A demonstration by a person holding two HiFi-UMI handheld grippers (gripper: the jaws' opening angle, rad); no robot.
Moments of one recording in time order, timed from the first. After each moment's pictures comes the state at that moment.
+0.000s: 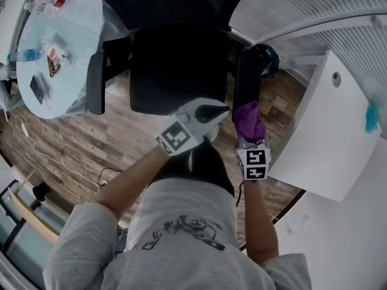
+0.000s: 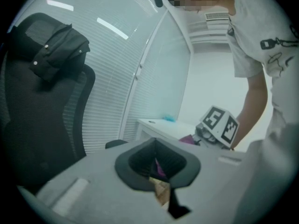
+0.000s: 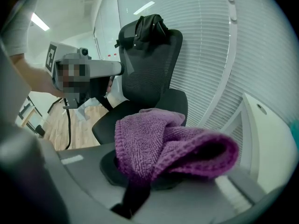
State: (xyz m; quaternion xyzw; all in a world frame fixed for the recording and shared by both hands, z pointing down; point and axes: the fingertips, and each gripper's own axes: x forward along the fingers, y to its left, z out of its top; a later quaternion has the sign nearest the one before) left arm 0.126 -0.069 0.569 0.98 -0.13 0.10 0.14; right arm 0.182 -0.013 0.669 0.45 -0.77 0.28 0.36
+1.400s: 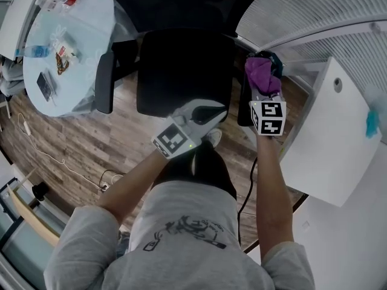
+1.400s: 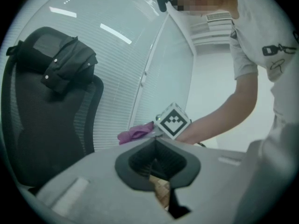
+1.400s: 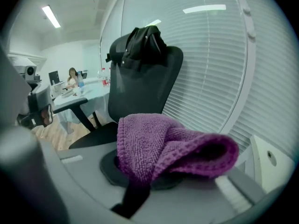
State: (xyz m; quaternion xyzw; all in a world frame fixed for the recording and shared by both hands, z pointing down) left arm 0.090 -0.076 0.544 0.97 -0.17 0.09 0.14; right arm 0.173 -0.184 0.637 0.48 -0.80 0.17 0.30
